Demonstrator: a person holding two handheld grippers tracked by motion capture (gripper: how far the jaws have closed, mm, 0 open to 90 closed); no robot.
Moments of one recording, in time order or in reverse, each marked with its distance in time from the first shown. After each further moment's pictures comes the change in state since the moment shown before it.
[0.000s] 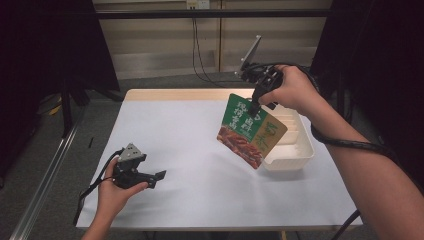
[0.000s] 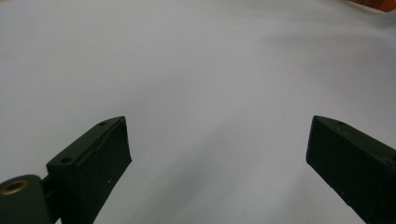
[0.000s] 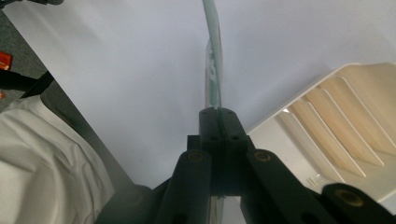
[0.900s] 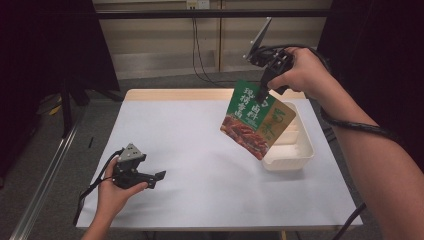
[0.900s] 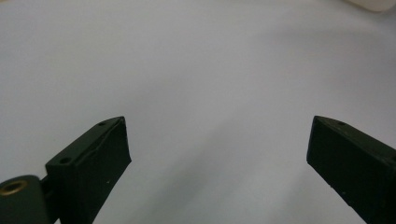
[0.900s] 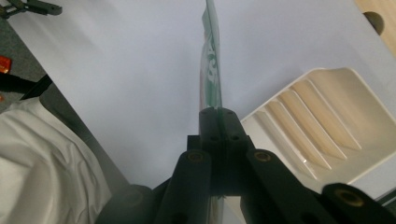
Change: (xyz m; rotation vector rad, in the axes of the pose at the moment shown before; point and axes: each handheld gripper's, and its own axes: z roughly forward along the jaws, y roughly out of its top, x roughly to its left) left arm 0.001 -0.001 0.000 0.005 -0.014 0.003; right arm -0.022 0.002 -0.030 -0.027 -0.011 0.002
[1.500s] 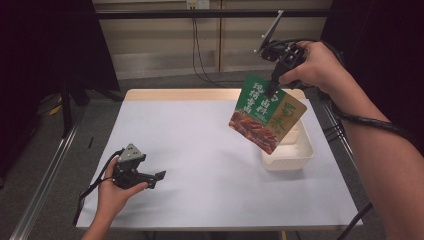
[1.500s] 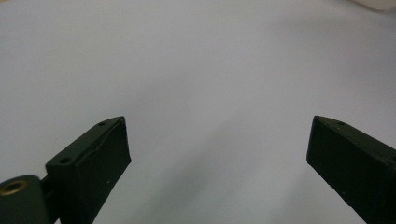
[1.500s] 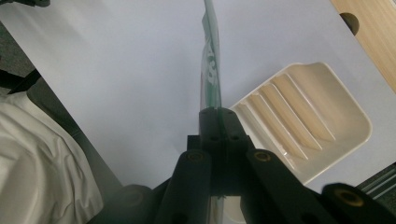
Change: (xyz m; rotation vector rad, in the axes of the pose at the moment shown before) left arm 0.000 0.000 0.000 -0.001 0.004 0.002; right arm -0.016 -0.012 -0.015 -0.002 -0.022 -0.021
